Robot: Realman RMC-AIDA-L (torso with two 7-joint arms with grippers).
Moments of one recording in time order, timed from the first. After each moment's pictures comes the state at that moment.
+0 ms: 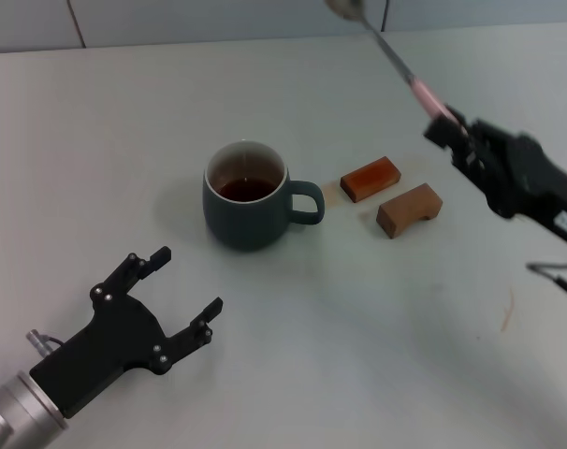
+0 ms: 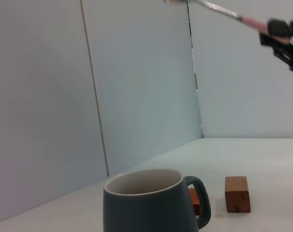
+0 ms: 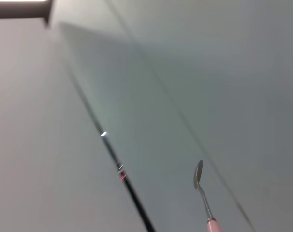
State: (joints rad) left arm -0.23 -2.03 -0.62 -0.21 2.89 1.37 -0.16; right arm 0.26 2.07 -1.25 -0.43 -0.92 -1.66 1.16
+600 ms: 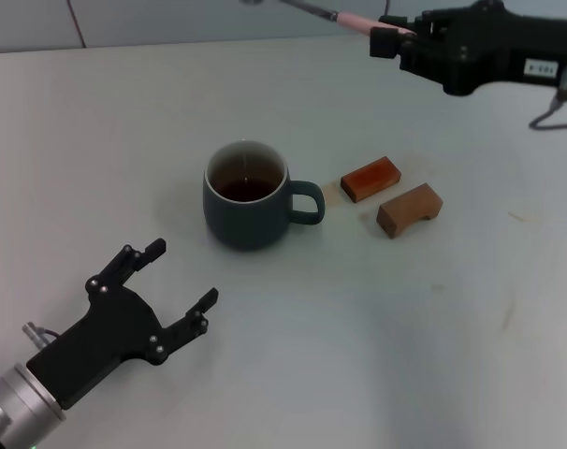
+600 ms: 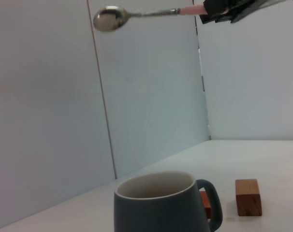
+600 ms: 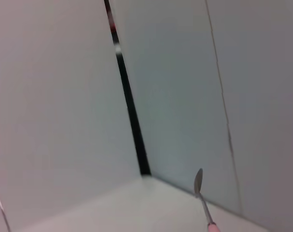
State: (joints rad) left arm -0.24 -2.04 -0.64 -0.21 2.89 1.36 -0.16; right arm 0.31 2.08 -1.12 -1.39 -1.65 -1.37 1.95
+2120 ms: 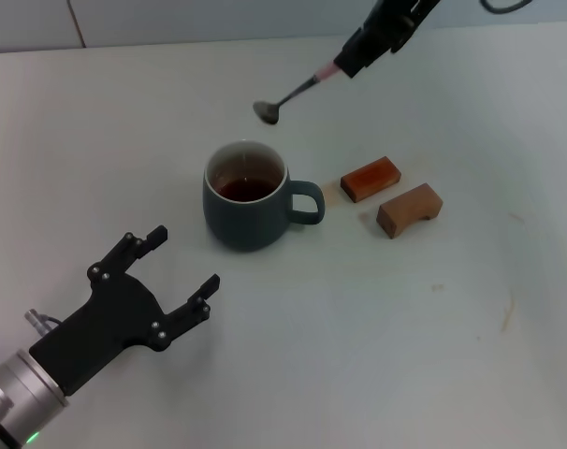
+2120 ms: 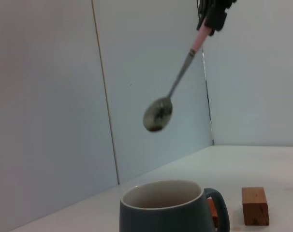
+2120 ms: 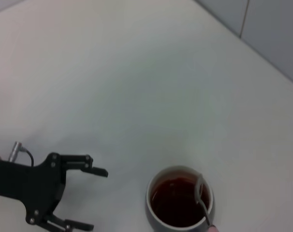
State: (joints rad) left arm -0.26 -2.04 -0.65 -0.21 2.89 1.36 -0.18; right arm 1.10 1.98 -1.08 -1.37 -2.48 -1.94 2.62
